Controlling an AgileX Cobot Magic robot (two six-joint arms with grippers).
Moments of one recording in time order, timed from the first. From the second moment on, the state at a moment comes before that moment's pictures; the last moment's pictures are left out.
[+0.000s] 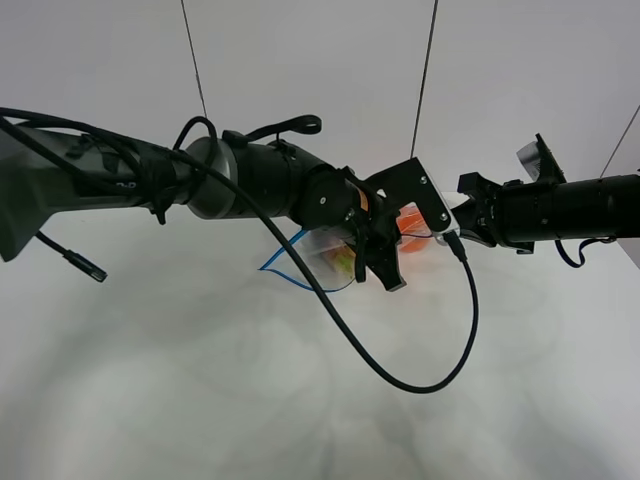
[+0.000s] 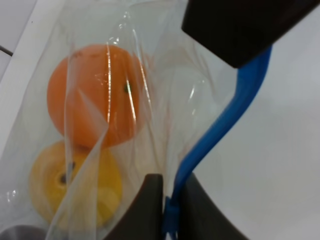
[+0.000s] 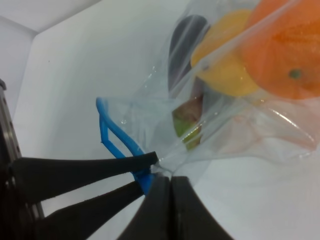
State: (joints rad) left arm -0.76 2.13 -1.55 0.02 0.23 0.56; right arm -0.08 1.67 -0.86 1.47 0.74 -1.10
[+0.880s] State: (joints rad) left arm -0.69 2.13 -1.56 0.06 0.28 0.56; right arm -0.16 1.67 -0.86 1.49 0.79 -1.10
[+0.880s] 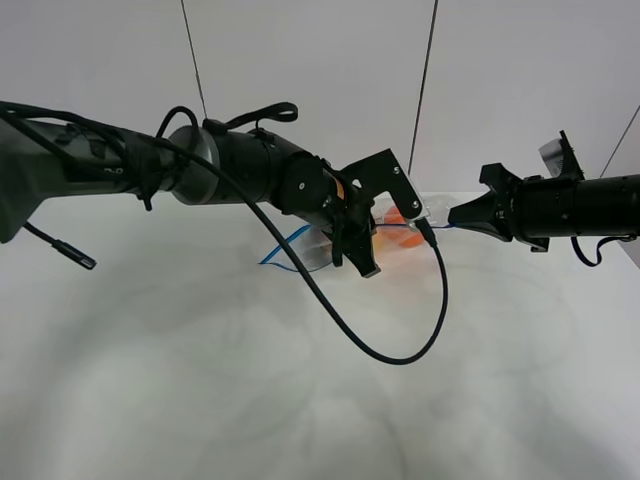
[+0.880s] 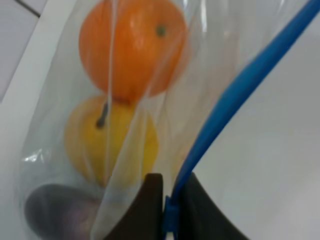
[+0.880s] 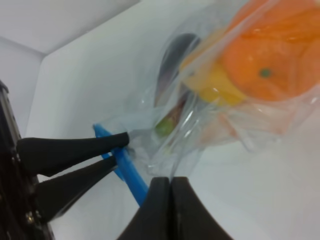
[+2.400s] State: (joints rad) left arm -0.49 2.13 -1.56 0.16 0.36 0.53; right arm -0.19 1.67 -0.86 1.48 0.79 -1.10
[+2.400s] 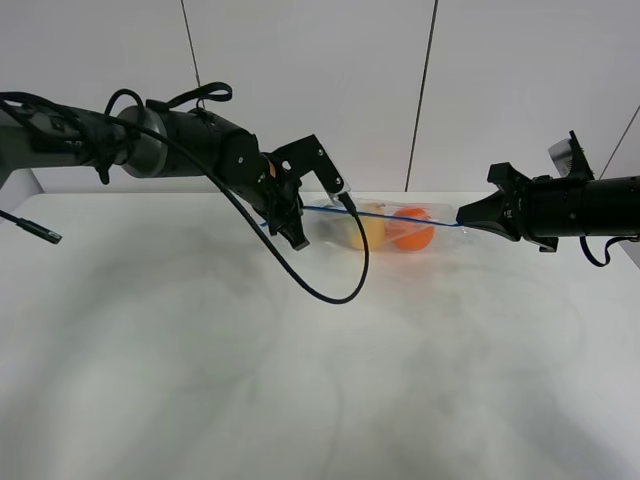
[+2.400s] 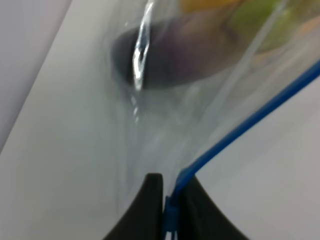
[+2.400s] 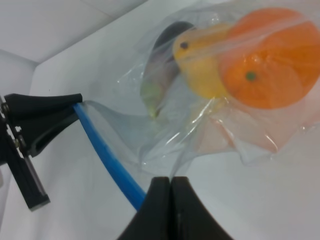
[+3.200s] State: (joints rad) left arm -0.43 2.13 -1.56 0.20 0.38 0.51; right arm -0.19 1.67 -0.86 1.48 0.78 -1.10
